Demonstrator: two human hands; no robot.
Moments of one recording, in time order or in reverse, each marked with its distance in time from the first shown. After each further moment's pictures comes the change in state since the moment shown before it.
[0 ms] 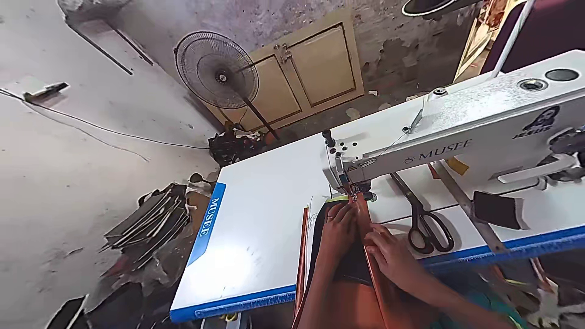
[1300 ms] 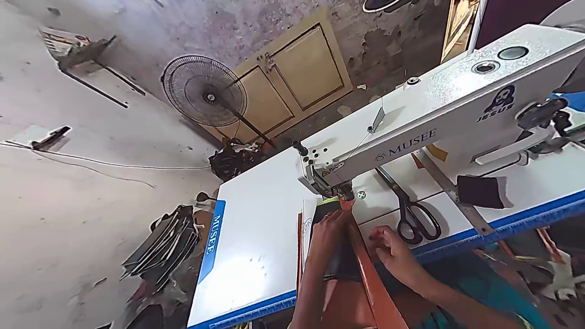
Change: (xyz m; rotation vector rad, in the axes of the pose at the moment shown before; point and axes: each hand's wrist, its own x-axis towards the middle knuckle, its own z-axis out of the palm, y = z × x) left_hand 0.018 0.023 -0.036 0.122 -0.268 0.041; right_hand -0.018 -0.002 -0.011 0.586 0.021 0.395
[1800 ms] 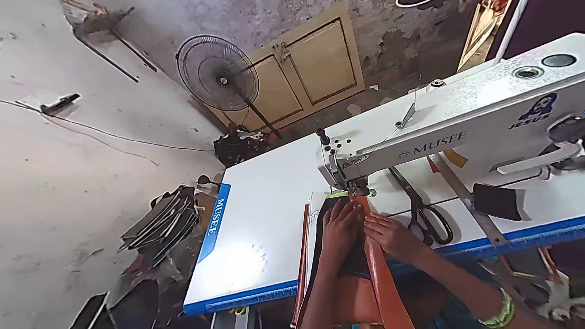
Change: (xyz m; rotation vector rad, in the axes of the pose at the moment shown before) left_hand -0.016 -0.008 0.041 -0.058 0.189 -0.119; right_hand 0.065 0.035 -0.010 -0.858 0.015 -1.148
